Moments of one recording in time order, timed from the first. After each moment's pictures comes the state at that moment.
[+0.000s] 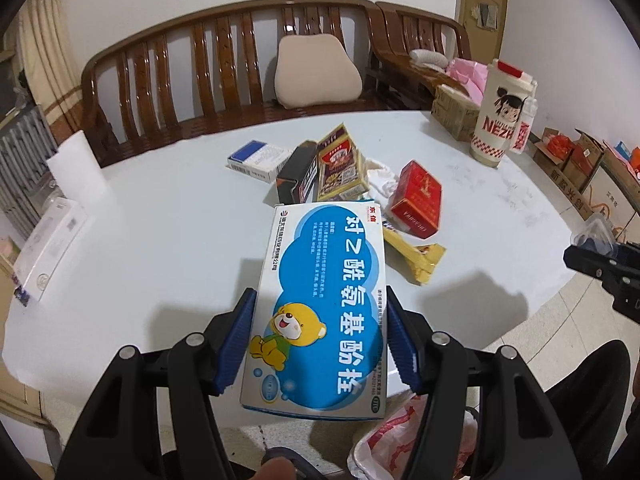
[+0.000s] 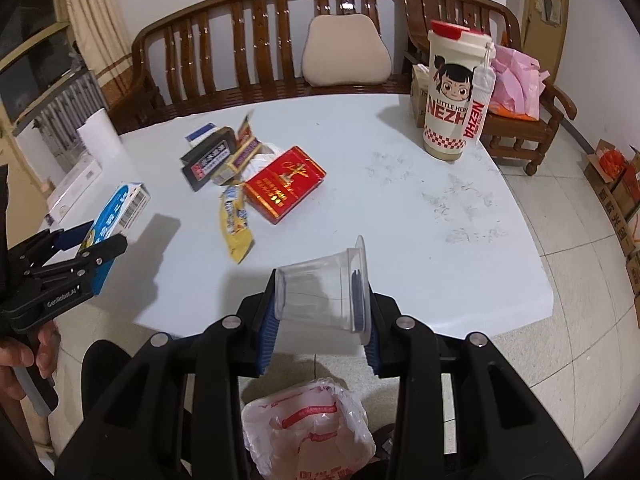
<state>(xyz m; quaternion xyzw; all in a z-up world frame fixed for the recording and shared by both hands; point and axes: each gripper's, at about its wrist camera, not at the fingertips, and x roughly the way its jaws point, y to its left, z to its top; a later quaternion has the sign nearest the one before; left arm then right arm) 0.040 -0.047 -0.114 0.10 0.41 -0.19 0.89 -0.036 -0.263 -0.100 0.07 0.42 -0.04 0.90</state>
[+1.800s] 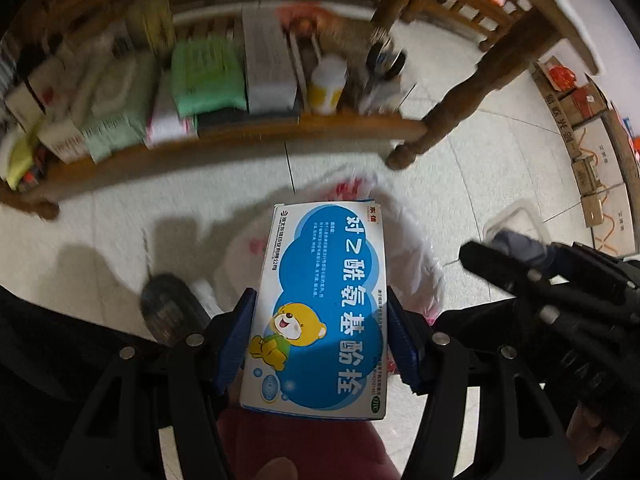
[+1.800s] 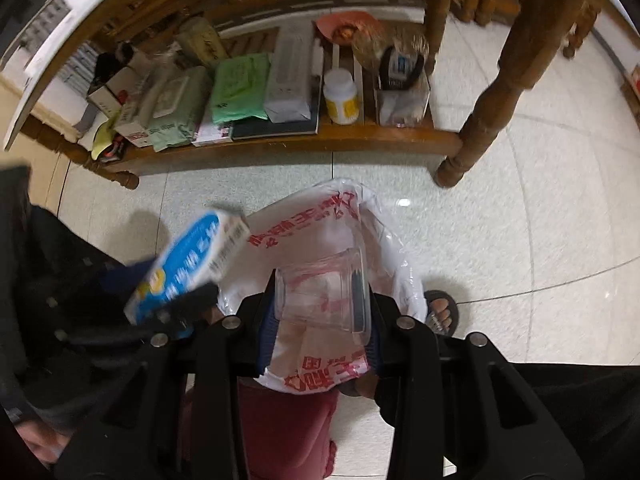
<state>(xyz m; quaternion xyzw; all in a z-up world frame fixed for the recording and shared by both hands) -0.109 -0.091 -0.374 0.04 0.65 -0.20 0.73 -0.140 -0.228 -0.344 0.11 0.61 0.00 0.78</state>
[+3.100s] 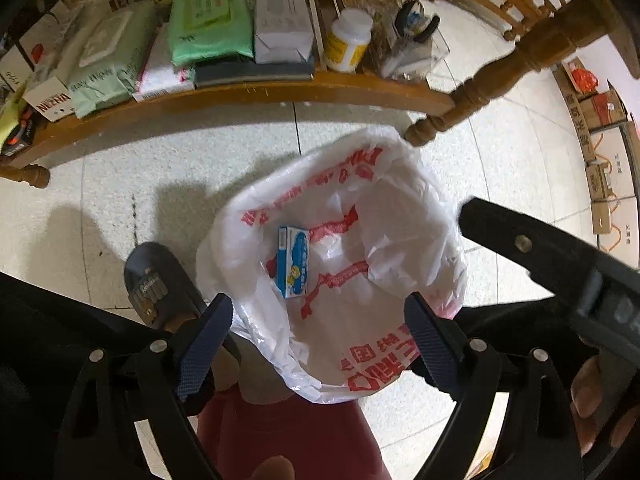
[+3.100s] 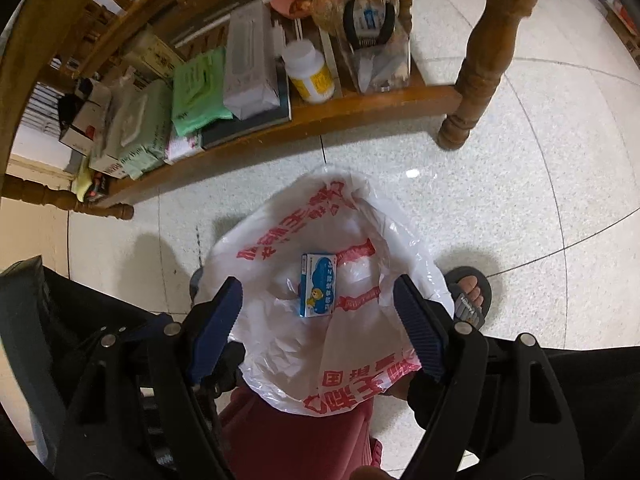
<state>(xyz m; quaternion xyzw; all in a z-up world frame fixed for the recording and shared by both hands) -0.105 -0.096 -0.412 0.03 0.68 -0.17 0.72 -0.120 -0.252 -0.384 0.19 0.62 -0.03 0.76</state>
